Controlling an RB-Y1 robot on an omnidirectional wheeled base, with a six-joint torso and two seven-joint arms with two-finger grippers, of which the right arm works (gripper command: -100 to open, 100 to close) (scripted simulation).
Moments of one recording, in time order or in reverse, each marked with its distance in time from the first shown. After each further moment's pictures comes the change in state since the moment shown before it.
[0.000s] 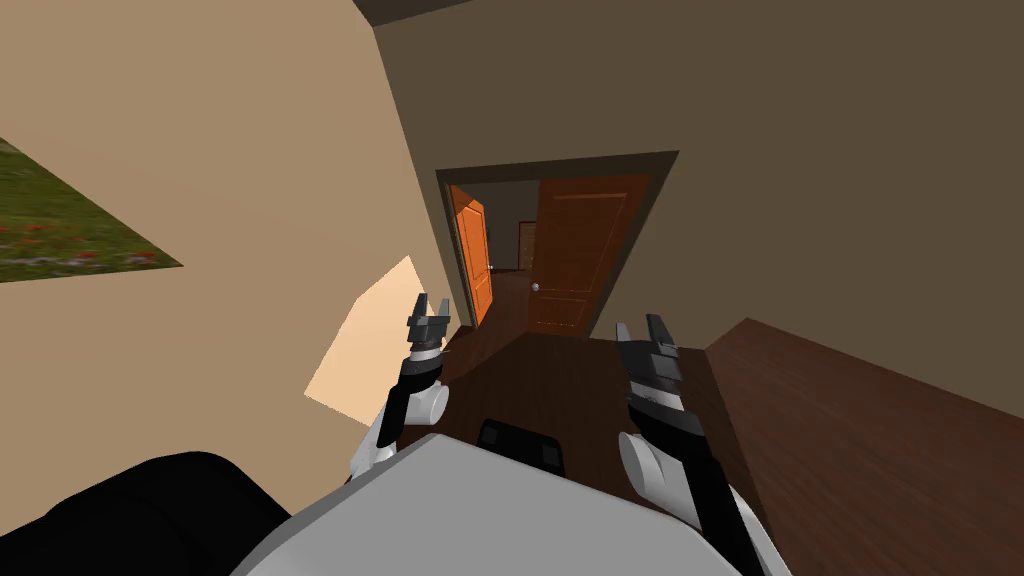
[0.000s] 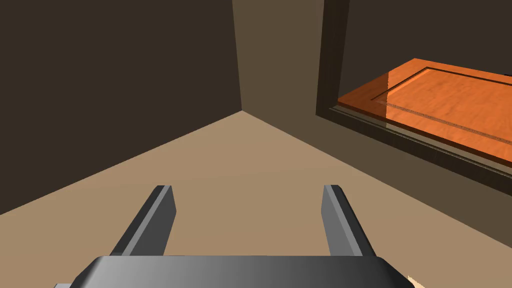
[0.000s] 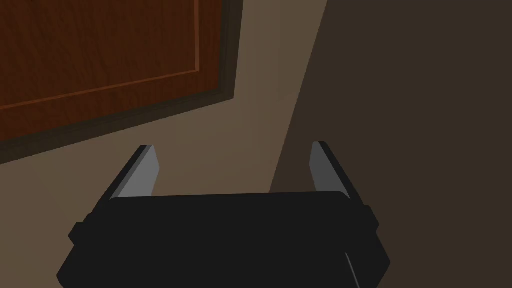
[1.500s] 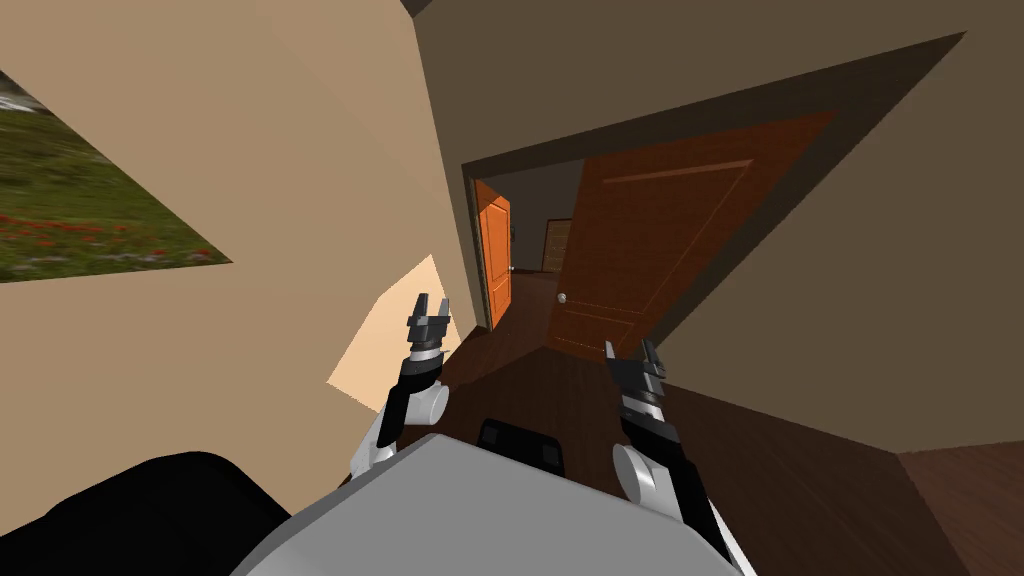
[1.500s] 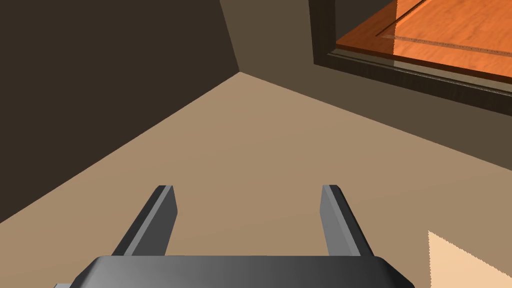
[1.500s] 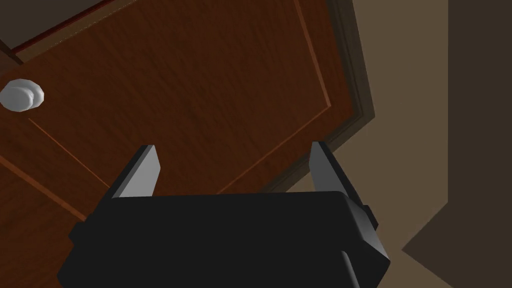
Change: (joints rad) arm -0.003 -0.076 0.007 0.286 -0.242 -0.149 -0.274
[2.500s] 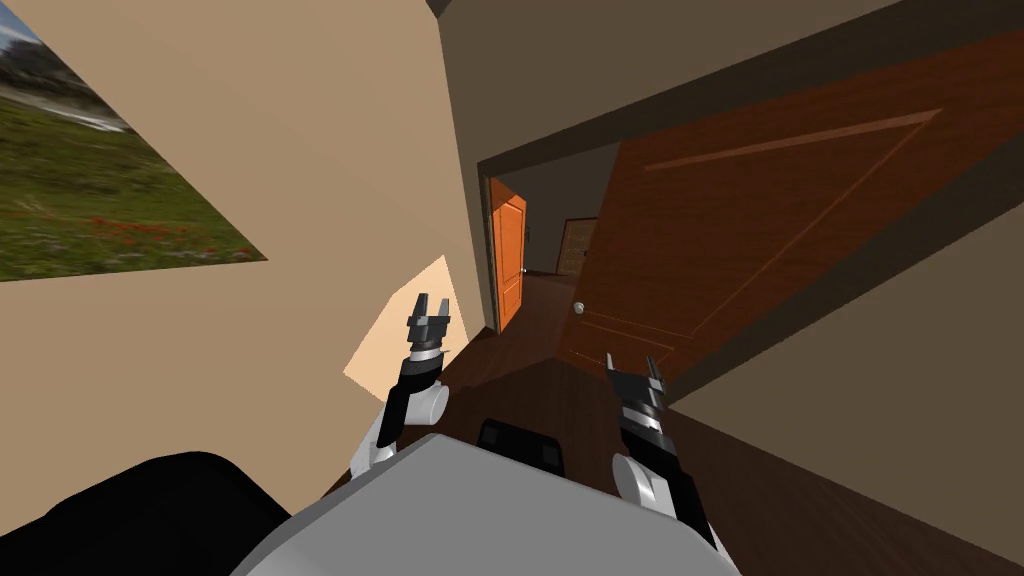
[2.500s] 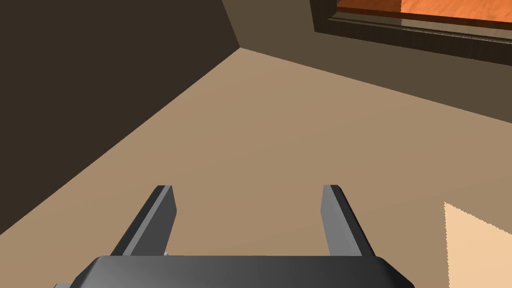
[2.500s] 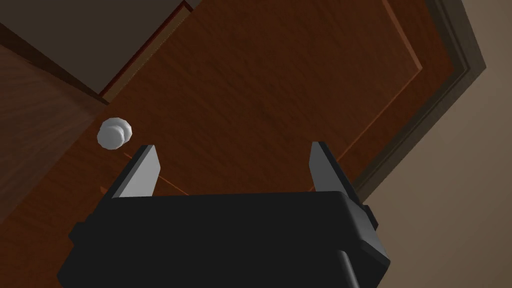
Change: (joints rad) arm -0.008 -0.027 0.000 0.179 -0.146 -0.092 -0.165
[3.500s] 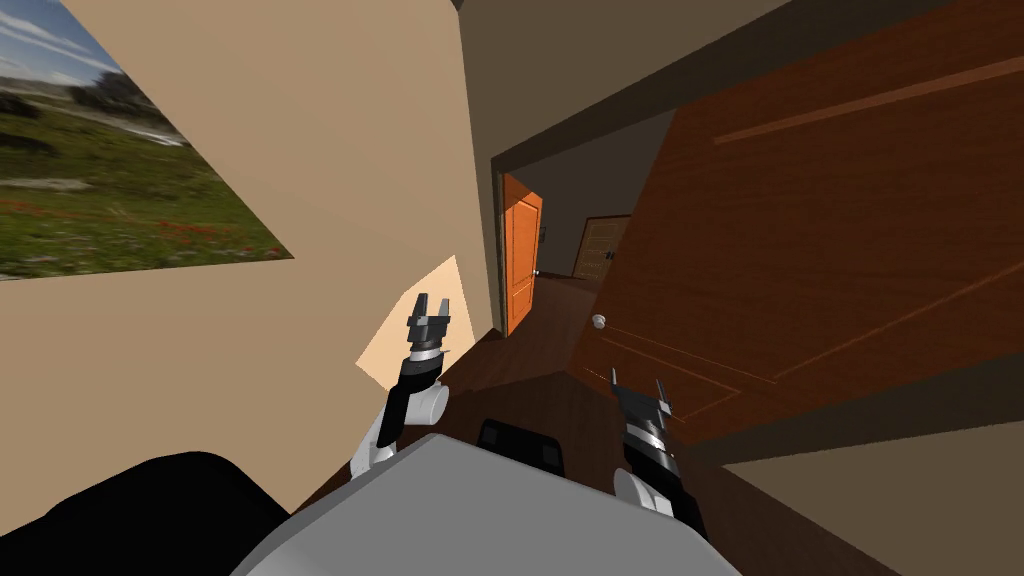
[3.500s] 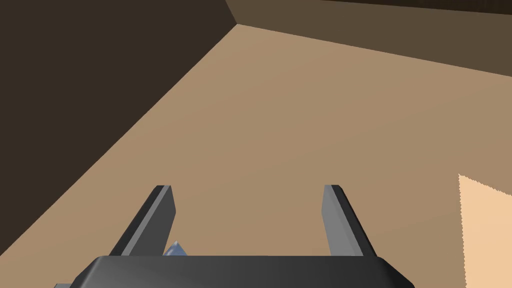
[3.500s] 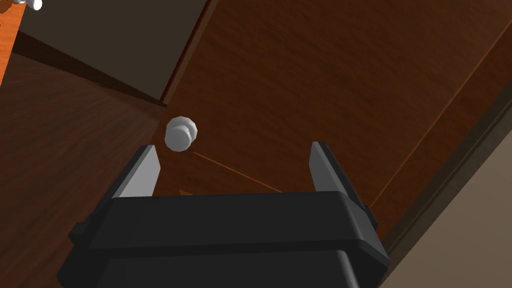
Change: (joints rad) arm -0.006 -0.020 0.004 0.192 -0.153 -0.101 -0.176
